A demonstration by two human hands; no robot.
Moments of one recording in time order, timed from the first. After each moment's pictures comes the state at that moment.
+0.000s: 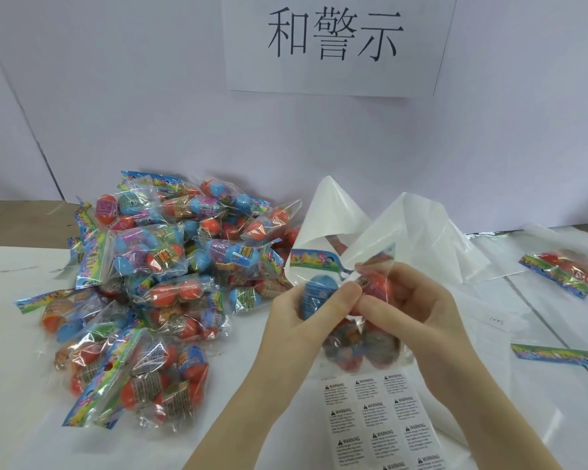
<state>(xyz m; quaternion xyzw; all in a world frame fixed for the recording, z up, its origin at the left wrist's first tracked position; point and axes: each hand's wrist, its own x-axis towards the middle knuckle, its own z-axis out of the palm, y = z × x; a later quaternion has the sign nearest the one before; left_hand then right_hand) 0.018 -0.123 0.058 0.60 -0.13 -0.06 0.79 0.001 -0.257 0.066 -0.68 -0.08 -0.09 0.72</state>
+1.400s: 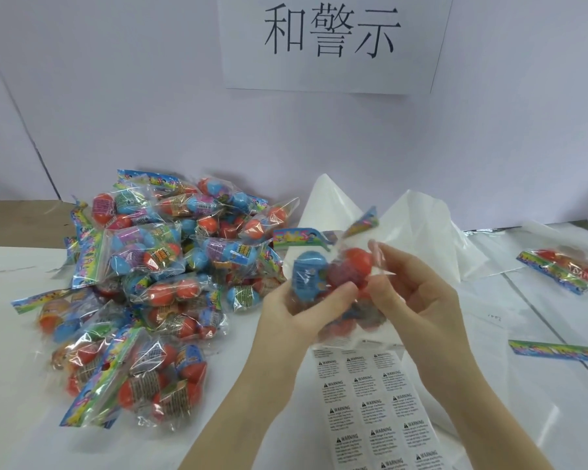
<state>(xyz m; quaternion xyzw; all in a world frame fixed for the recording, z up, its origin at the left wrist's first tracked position) 0.022 -0.121 0.057 0.56 -0.09 -0.09 0.82 0.006 -0.253 0.058 -0.65 -0.08 -0.19 0.74</state>
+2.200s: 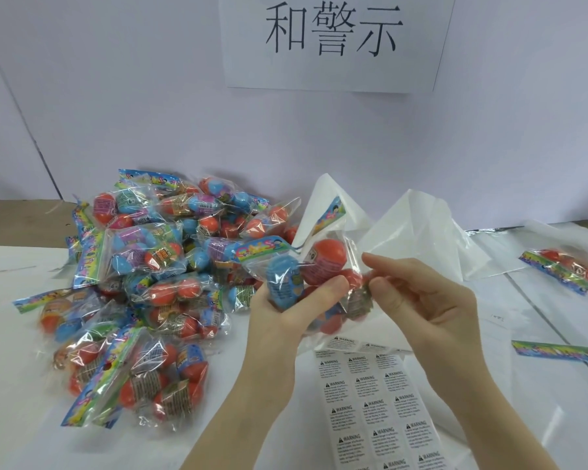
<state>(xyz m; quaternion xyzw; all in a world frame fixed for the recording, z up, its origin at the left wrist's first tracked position) 0.022 -0.118 0.058 0.55 -0.09 -0.02 0.83 0.004 -0.257 0.059 -0.71 -0.16 -0.26 0.64</state>
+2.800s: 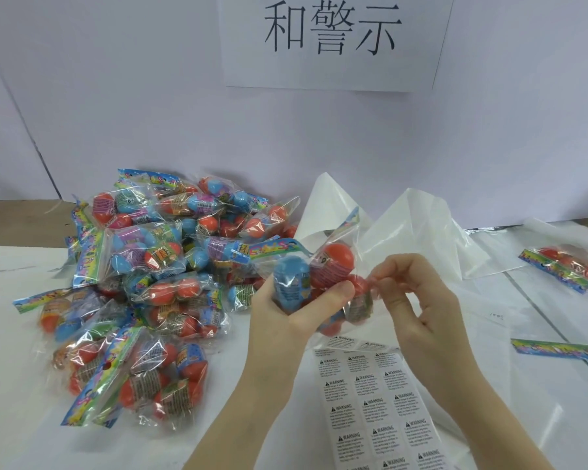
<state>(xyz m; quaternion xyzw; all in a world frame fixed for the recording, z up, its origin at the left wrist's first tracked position) 0.021 -0.122 0.059 0.59 -0.09 0.01 0.81 0.006 -0.256 0.052 -0.79 -0.11 -0.28 0.53</state>
